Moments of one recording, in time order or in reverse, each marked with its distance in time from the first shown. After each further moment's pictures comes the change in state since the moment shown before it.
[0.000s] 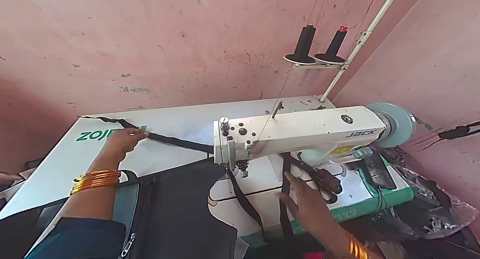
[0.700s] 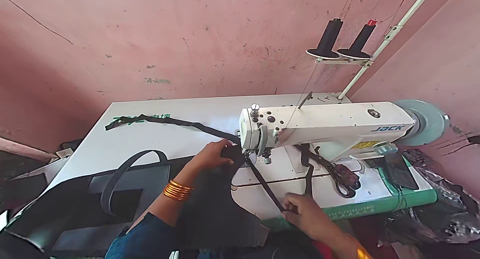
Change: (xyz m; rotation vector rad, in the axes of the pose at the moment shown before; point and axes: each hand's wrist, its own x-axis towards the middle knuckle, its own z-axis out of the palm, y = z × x) left_hand -0.117 0.041 0.109 0.316 -0.697 0.604; right_hand -0.012 -0.043 0.011 0.391 -0.617 0.235
